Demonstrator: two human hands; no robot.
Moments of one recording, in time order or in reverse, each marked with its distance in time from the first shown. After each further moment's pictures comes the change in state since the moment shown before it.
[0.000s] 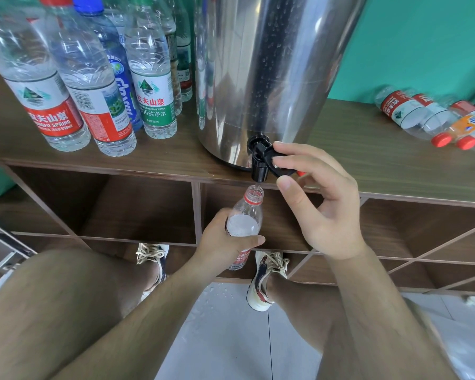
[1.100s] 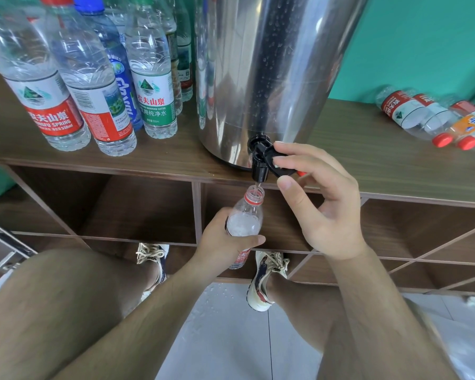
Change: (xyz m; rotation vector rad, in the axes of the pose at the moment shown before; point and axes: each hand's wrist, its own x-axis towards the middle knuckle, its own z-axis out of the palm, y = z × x) left_hand -0.002 0.001 0.000 -0.013 0.003 0.014; right_hand 0.001 0.000 -0.001 -0.007 0.002 -0.009
